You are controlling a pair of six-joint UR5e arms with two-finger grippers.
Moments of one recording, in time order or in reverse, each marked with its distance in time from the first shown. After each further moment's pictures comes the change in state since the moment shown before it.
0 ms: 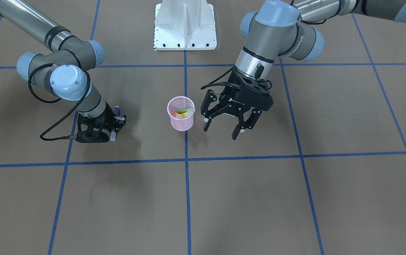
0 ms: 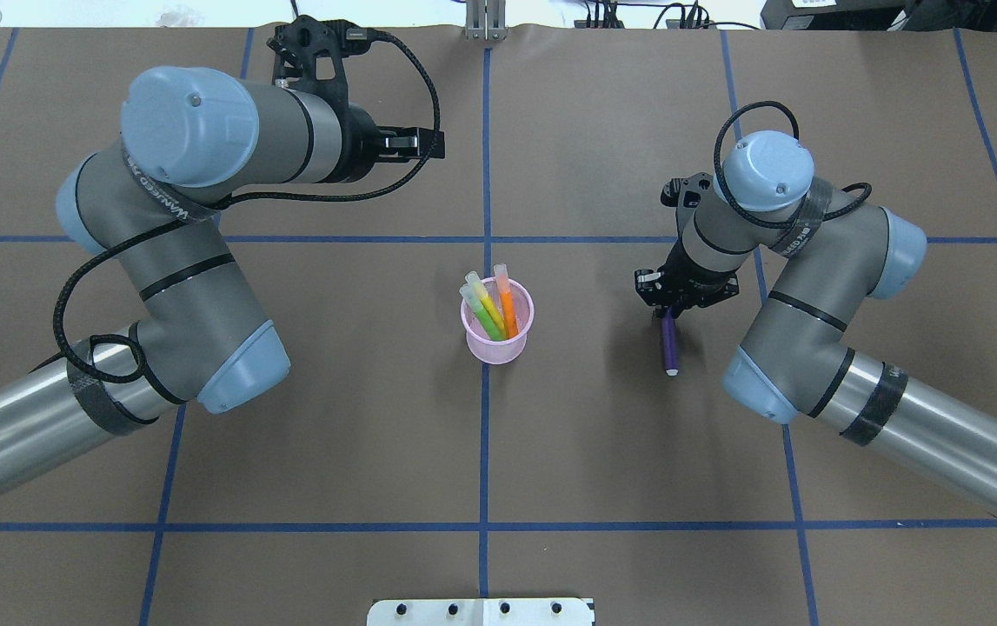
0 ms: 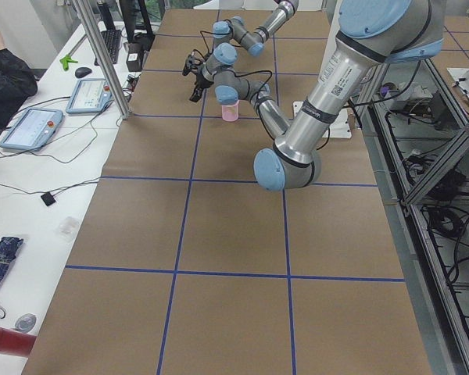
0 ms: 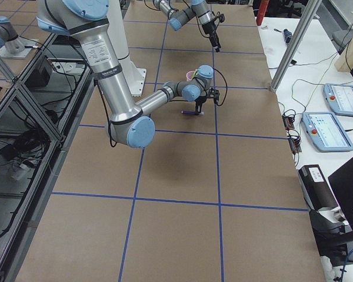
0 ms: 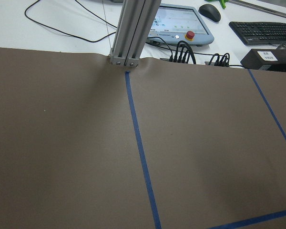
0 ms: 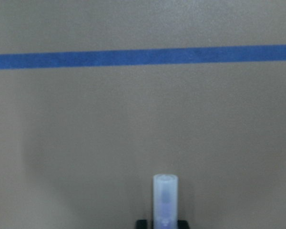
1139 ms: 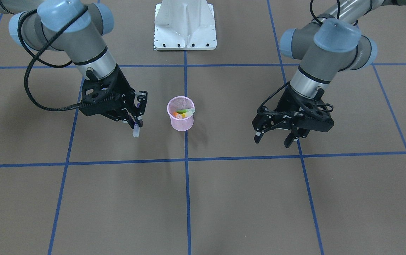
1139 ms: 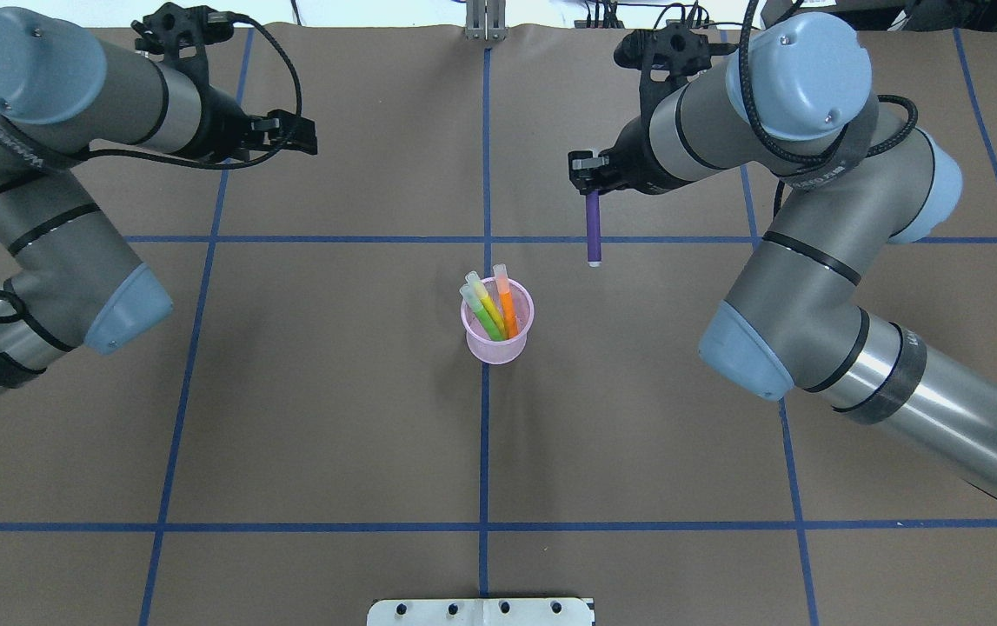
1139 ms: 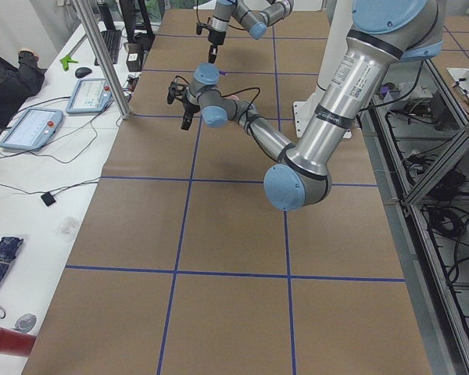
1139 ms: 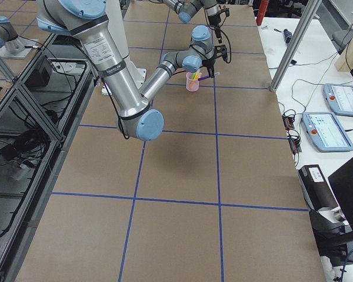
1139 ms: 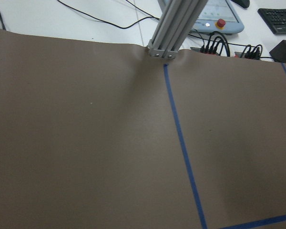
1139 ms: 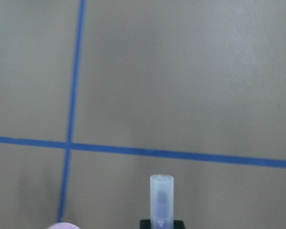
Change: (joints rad) left arm -0.181 0.187 0.007 0.010 -0.258 0.036; right arm 0.038 0.117 0.244 0.127 -0.233 0.001
